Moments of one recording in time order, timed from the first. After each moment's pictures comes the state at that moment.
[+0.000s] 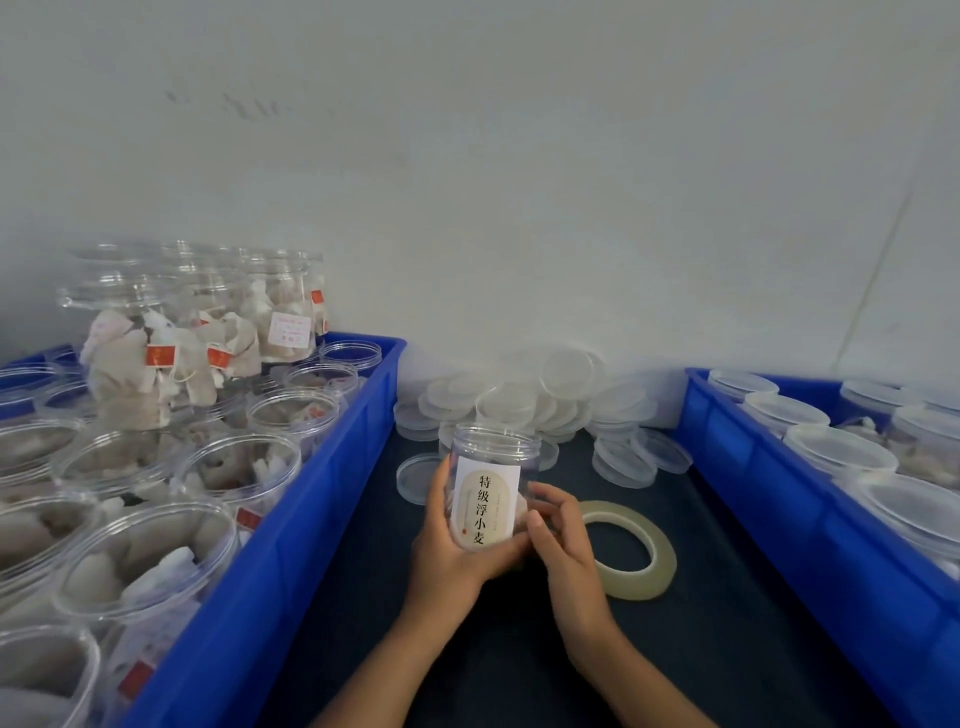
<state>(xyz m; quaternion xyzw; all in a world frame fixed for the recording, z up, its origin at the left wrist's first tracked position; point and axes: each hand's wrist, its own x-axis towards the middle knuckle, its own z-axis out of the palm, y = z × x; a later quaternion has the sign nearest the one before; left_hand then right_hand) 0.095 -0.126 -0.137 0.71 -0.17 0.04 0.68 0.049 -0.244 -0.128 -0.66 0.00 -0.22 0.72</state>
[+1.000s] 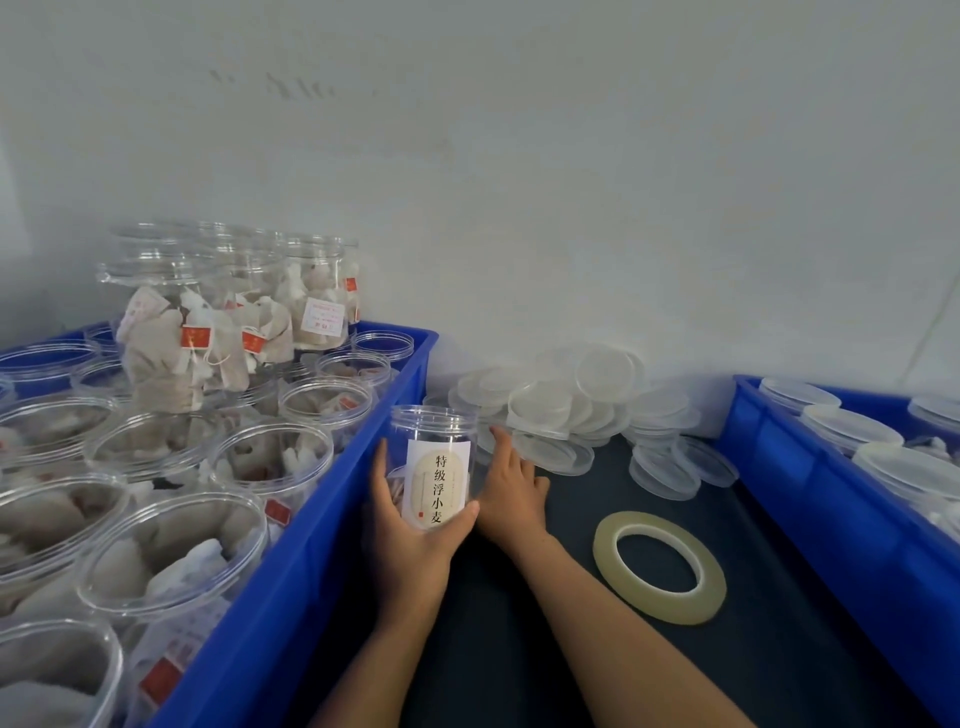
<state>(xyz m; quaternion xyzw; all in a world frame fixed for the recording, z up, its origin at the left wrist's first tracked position) 0.125 -0.095 -0.146 0.69 -0.02 0.23 0.69 0.183 -0.209 -0.138 -0.95 0.06 -0.14 0.26</state>
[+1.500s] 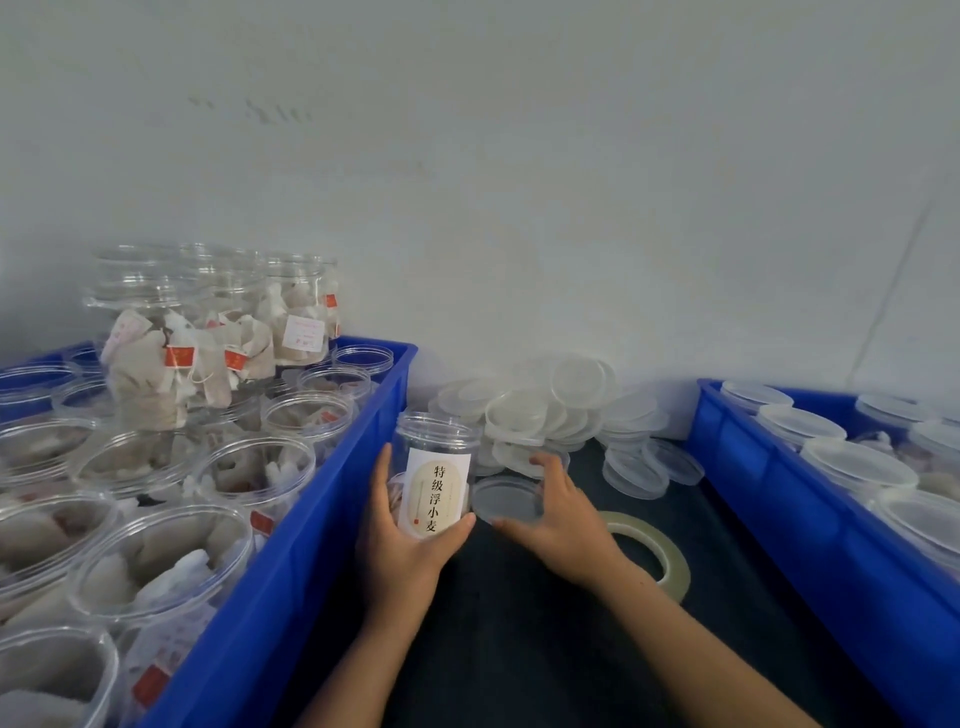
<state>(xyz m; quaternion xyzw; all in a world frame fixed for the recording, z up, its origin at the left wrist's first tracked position) 0.116 -0.093 -0.143 0.72 -0.07 0.22 0.66 0.102 -0.268 -0.106 -0.95 0.02 -0.14 0.28</state>
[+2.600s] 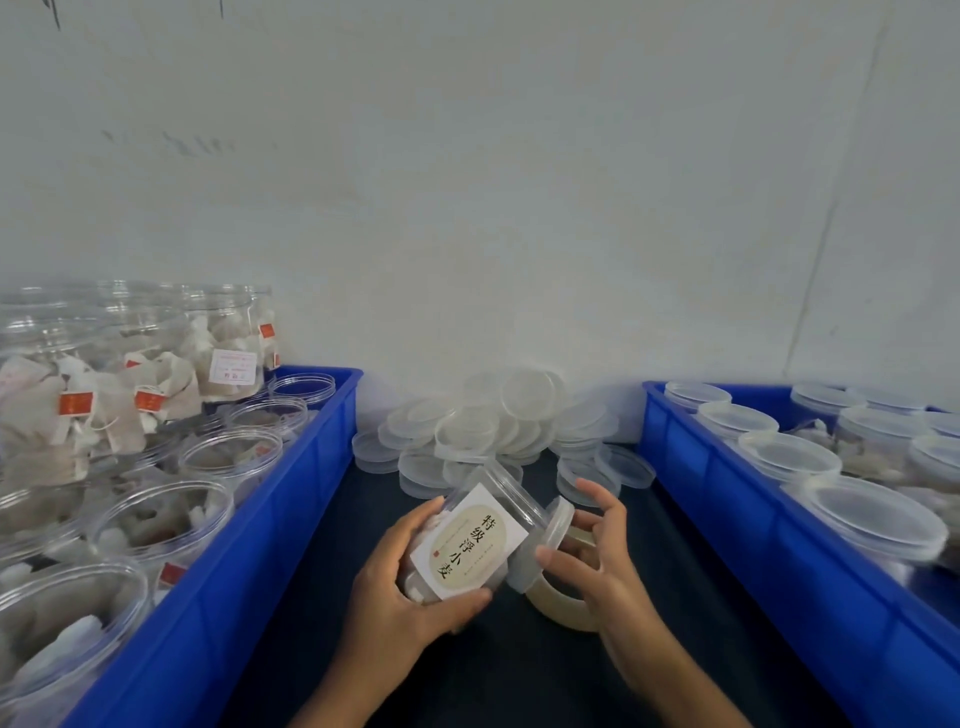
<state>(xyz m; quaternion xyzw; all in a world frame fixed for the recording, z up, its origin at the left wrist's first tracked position) 0.093 -0.112 -0.137 0.74 -0.27 0.10 0.61 0.023 -0.306 -0.103 -0.73 0.01 -0.18 0.66</state>
